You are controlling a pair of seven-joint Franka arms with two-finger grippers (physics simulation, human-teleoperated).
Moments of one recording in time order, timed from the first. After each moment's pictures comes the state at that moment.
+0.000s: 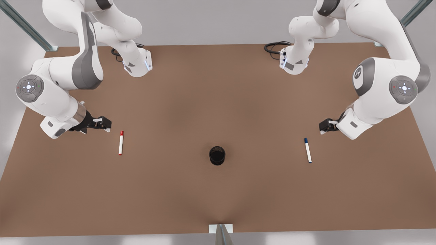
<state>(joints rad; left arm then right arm) -0.06 0.29 -0.08 -1.30 0.00 1.57 -0.08 0.16 0.16 -0.08 -1.51 0.01 1.65 0.02</state>
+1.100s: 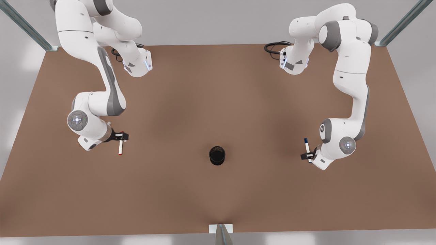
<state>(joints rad) 0.04 0.63 -0.07 -1.77 -0.01 2.32 -0.14 0.11 0.22 -0.07 -2.01 -0.02 2.13 0.07</state>
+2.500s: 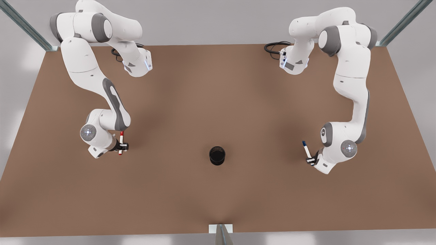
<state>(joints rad) 0.05 0.68 -0.08 -1.66 0.00 2.31 -0.19 0.02 0.51 -0.06 -2.10 0.05 2.56 -0.09</state>
